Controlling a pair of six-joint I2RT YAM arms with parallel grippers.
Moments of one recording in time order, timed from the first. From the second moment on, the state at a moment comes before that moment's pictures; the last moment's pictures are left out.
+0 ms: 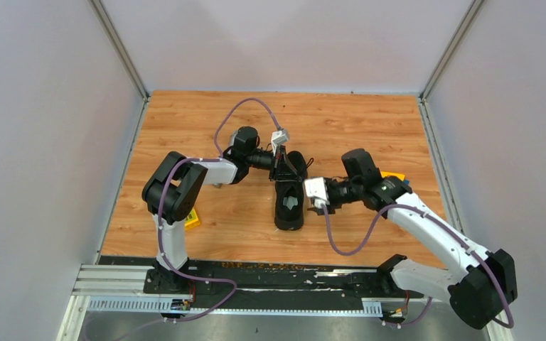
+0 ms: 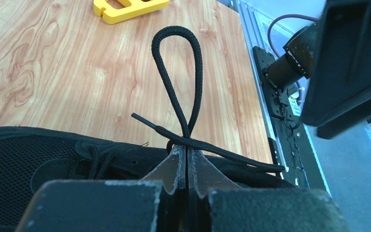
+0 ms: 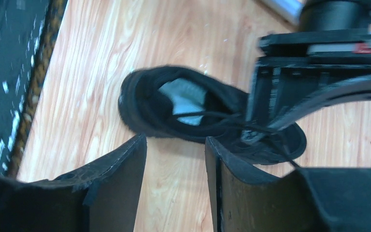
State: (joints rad) left arm -0.54 1.95 1.04 0.62 1.15 -0.23; right arm 0.57 1.06 0.79 -0.56 -0.74 -1.14
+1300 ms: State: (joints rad) left arm -0.54 1.95 1.03 0.62 1.12 -0.24; right arm 0.58 1.51 1.24 -0.66 -0.40 0.21
